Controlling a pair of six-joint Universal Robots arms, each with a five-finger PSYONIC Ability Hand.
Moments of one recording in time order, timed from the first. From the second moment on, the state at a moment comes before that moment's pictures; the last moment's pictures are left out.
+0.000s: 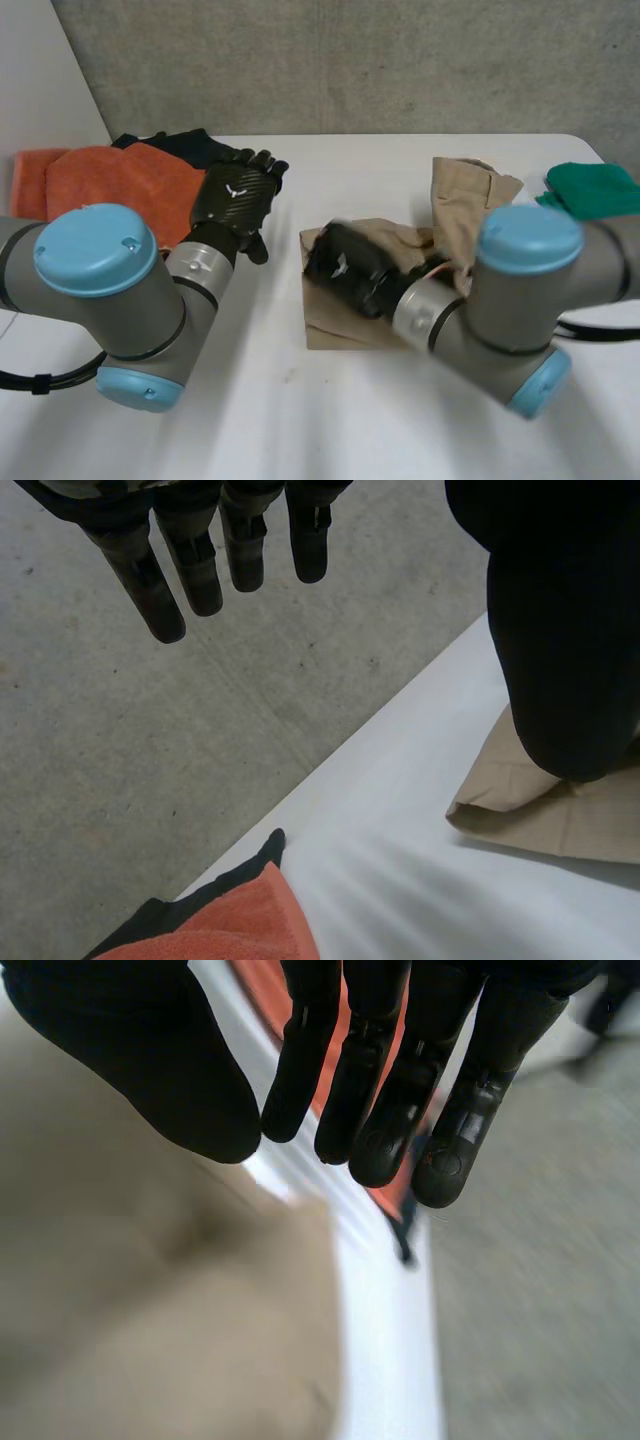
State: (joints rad) left arm 4.15 -2.01 -1.56 3.59 -1.61 3.50; right arm 2.15 -0.98 1.44 -0.21 1.07 2.05; left_hand 0.21 0.21 0.22 0.21 0.05; right_hand 0.80 1.17 1.17 1.18 0.99
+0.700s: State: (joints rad) left arm 3.94 -2.09 -1.52 3.46 -1.60 3.47; right arm 1.65 -1.14 1.52 -0.02 1.29 2.67; left_hand 0.63 0.63 0.63 0.63 0.45; right_hand 0.20 0.22 0.22 0.24 0.07
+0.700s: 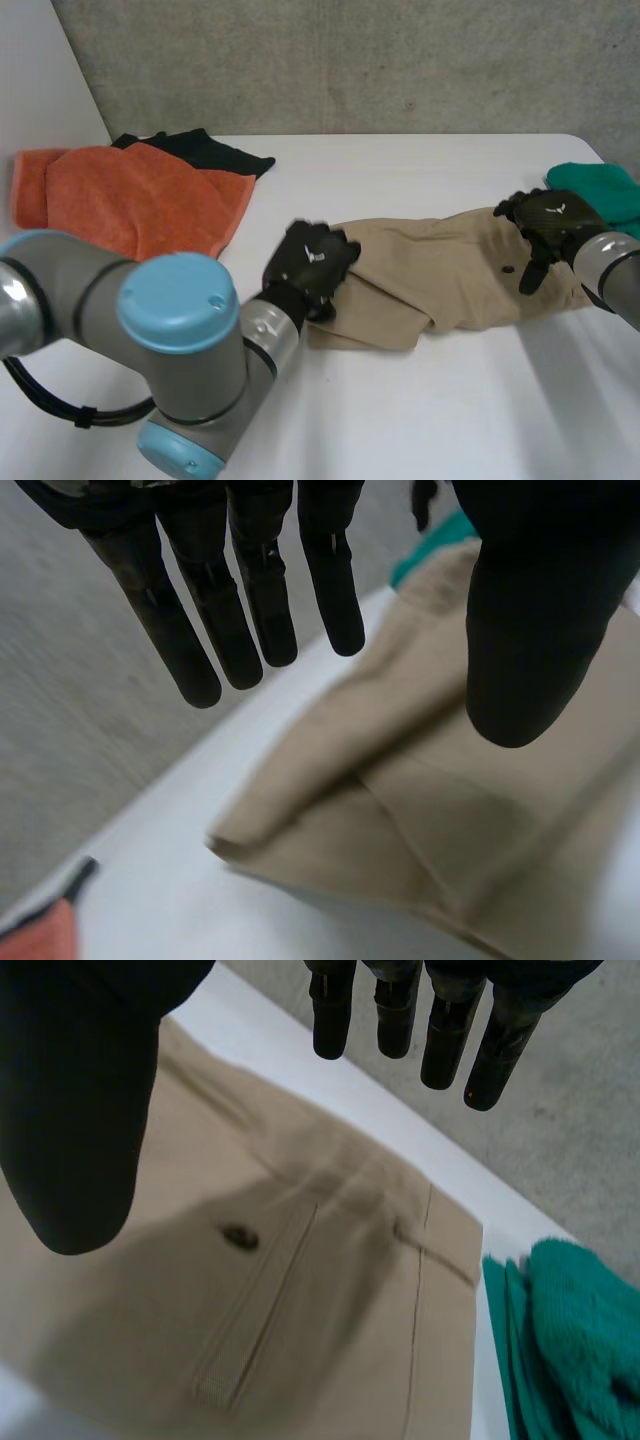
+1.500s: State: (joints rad) left arm 3.94 -2.20 -1.50 3.41 -1.74 3.49; right arm 1.63 -1.14 1.58 -0.08 1.28 2.66; left_hand 1.11 1.19 1.19 1.20 1.00; right_hand 0.20 0.22 0.22 0.24 0.07
